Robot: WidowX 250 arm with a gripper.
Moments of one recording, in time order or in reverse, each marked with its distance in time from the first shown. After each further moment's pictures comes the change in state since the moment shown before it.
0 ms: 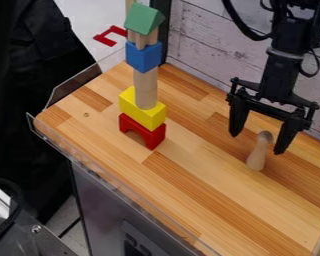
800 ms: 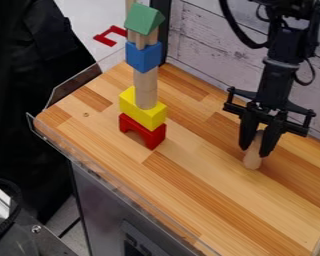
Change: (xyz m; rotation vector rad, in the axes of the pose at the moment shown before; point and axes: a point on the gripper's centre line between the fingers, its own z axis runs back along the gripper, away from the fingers) arm -0.002 0.002 -0.010 -0.022 0.004 0.047
